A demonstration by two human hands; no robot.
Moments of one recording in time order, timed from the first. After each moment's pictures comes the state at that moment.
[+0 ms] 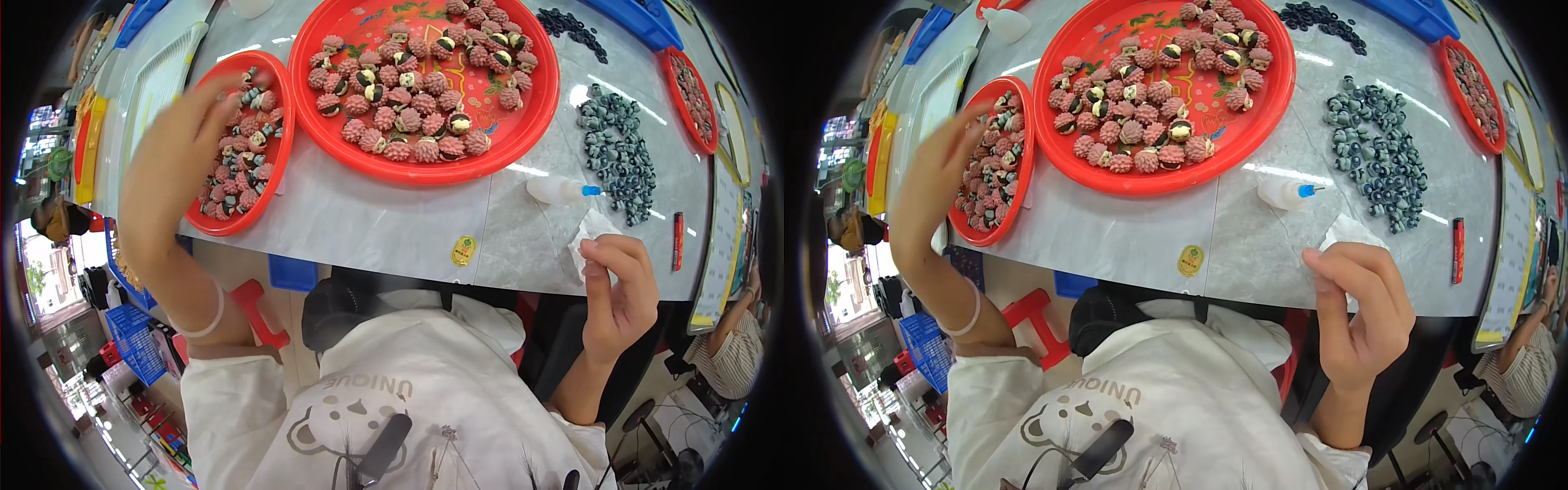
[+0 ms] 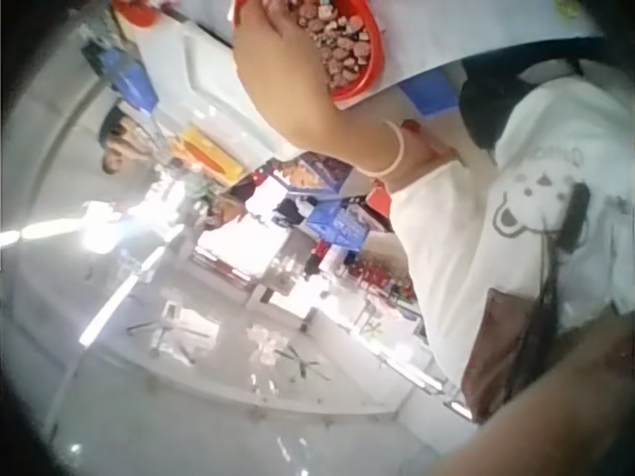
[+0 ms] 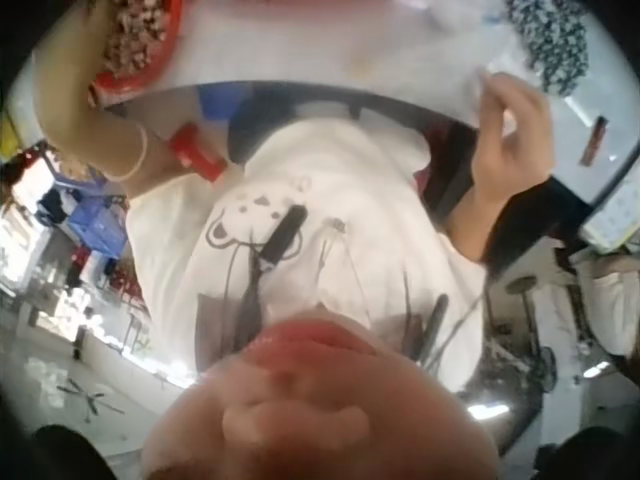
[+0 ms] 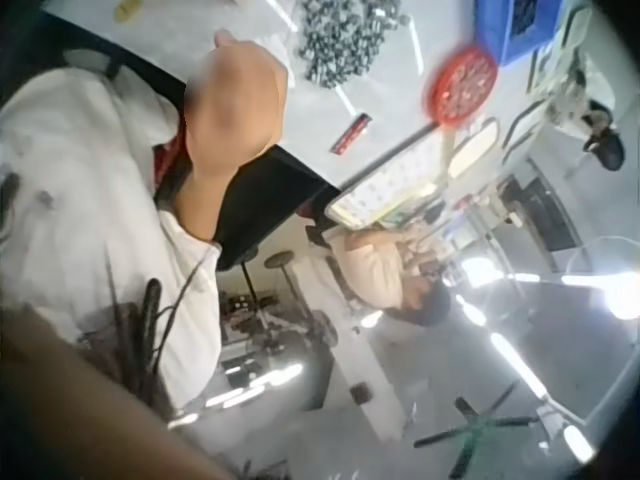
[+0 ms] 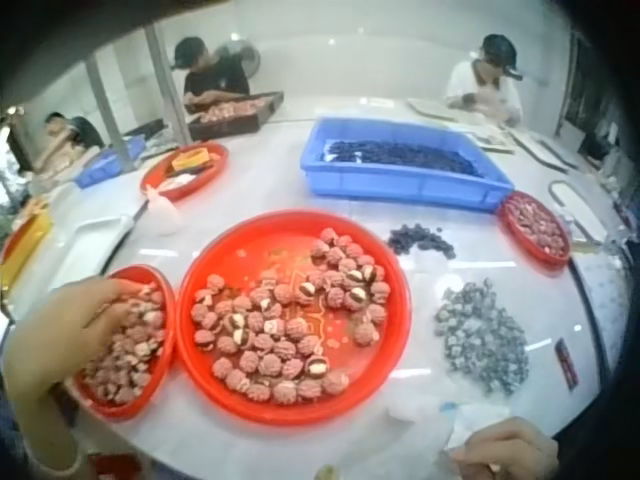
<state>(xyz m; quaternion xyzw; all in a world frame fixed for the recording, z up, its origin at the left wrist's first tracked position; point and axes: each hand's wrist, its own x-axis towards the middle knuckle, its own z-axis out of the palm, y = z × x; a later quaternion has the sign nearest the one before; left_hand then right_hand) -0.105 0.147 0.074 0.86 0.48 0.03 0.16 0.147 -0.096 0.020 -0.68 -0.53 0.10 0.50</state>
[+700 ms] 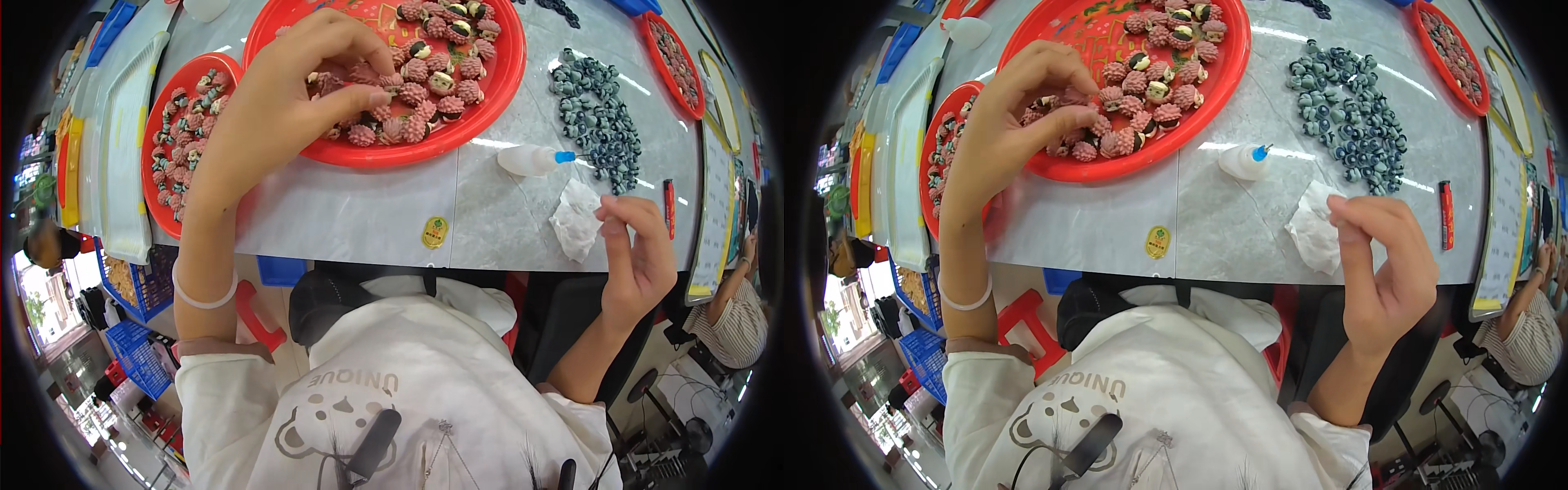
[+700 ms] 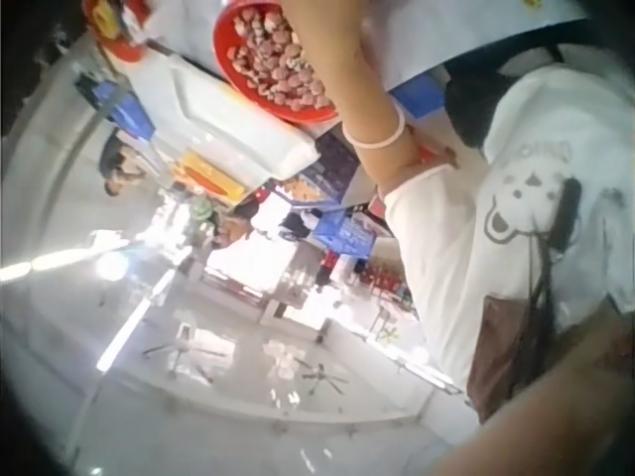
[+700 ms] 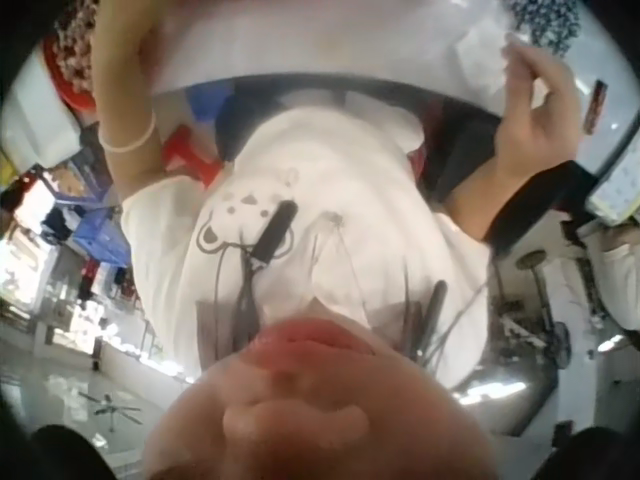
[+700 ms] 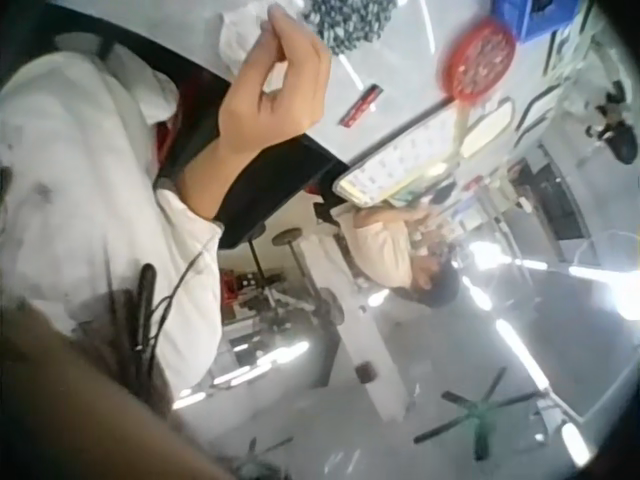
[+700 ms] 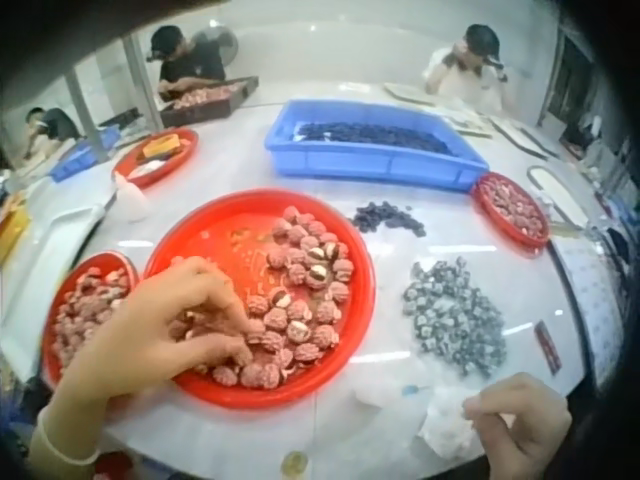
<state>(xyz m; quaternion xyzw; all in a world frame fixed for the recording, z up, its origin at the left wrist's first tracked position) -0.009 0.126 0.036 0.87 0.19 0.14 0.43 0.176 -0.102 0.018 -0.70 -0.50 0.09 0.51</state>
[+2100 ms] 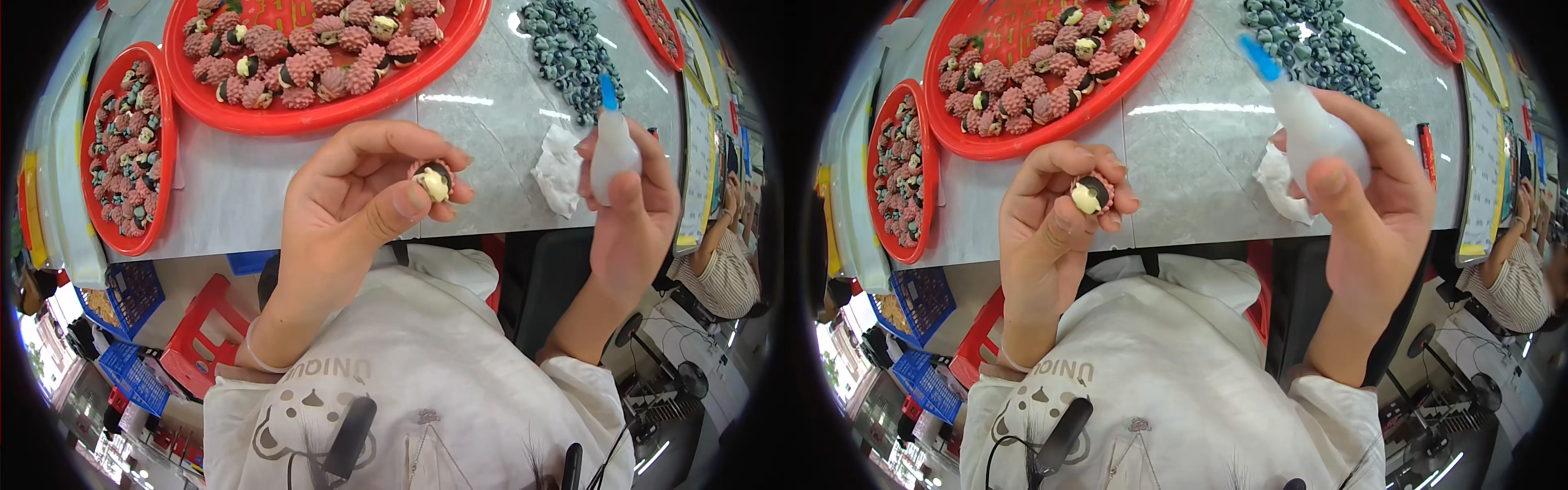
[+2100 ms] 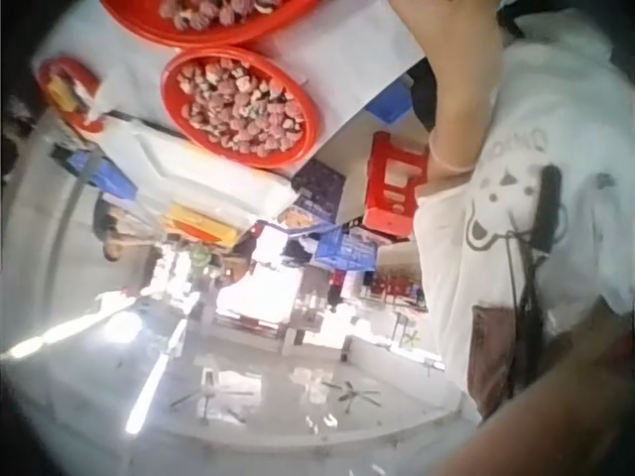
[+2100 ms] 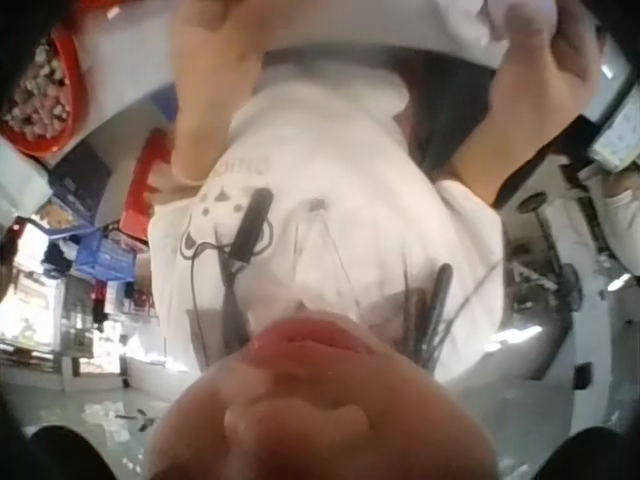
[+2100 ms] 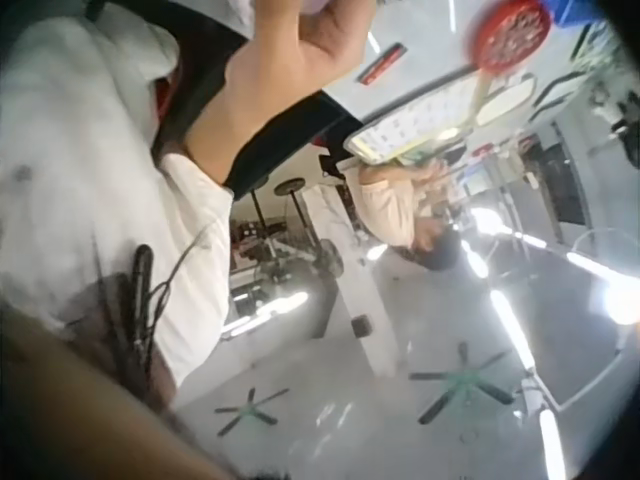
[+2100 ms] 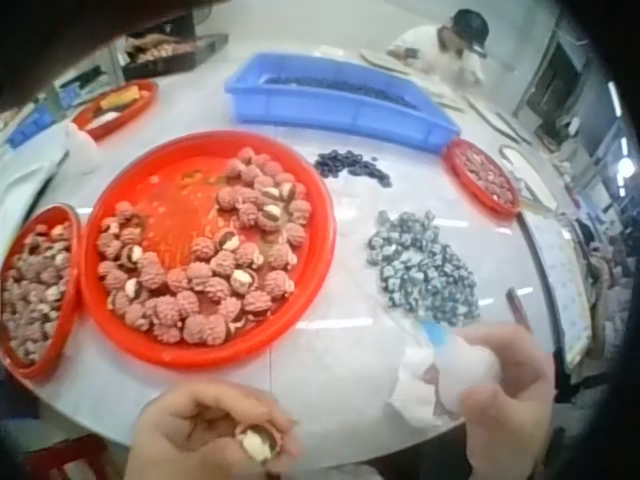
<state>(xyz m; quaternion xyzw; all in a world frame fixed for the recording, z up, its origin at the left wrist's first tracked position) -0.009 0.010 -0.013 0.35 0.15 0.30 0.87 0.177 -0.106 0.021 -0.65 -0.39 0.30 0.58</state>
